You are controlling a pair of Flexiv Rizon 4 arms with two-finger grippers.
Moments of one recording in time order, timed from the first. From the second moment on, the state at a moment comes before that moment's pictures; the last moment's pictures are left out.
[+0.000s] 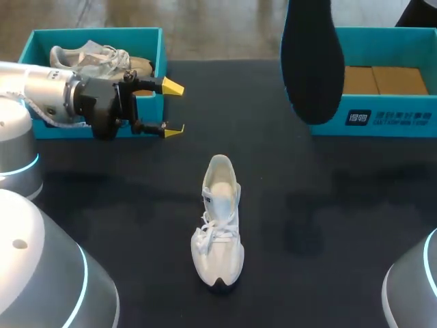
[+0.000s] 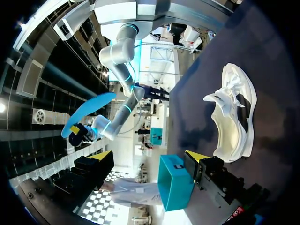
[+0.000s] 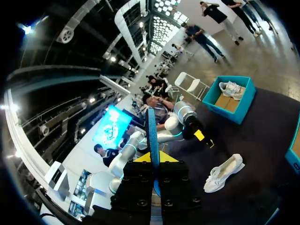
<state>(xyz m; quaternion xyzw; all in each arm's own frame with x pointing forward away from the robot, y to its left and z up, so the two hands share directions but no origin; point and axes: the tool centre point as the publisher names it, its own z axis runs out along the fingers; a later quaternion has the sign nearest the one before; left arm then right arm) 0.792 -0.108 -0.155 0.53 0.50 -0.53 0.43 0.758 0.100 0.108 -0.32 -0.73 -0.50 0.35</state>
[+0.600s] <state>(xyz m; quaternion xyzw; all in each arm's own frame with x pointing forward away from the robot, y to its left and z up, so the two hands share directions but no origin) 0.793 -0.109 -0.156 0.53 0.50 -0.53 0.43 0.768 0.099 0.017 -0.39 -0.69 -0.44 0.42</state>
